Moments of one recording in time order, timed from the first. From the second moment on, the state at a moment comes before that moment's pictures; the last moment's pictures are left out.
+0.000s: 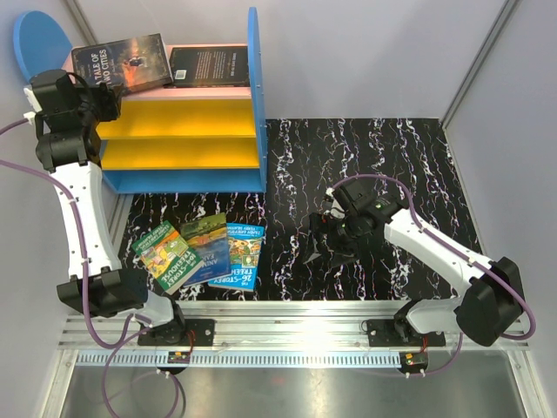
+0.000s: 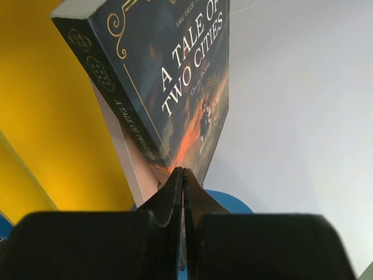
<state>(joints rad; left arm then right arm) 0.29 1.47 1.89 -0.66 0.12 -1.43 0.64 1.32 1.04 -0.89 -0.43 0.64</state>
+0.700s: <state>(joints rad) 0.26 1.47 1.86 -0.66 0.11 -1.39 0.64 1.32 1.04 -0.89 -0.42 0.65</state>
